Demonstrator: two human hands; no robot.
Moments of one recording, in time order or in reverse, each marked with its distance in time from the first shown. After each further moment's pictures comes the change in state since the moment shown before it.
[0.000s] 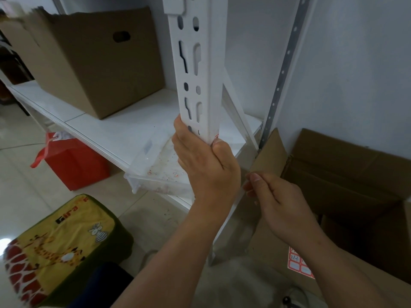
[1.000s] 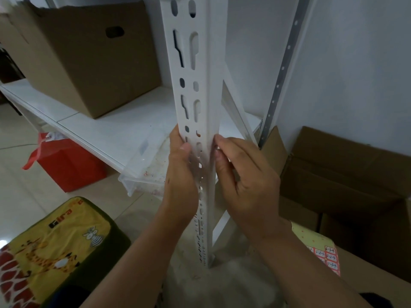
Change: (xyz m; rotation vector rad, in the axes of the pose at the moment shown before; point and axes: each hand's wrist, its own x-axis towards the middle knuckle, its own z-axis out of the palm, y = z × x) left_hand 0.021 -0.020 -0.045 -0.606 -0.480 -0.330; right_hand 0.035 -0.035 0.047 -0.070 0.547 -0.653
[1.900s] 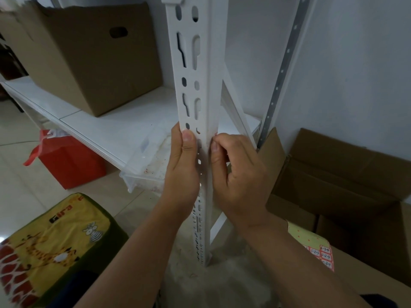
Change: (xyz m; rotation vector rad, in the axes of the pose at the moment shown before) left_hand -0.005 0.009 0.004 0.123 0.026 -0.063; right_hand 0.005 -0.008 0.008 -0.017 0.064 0.018
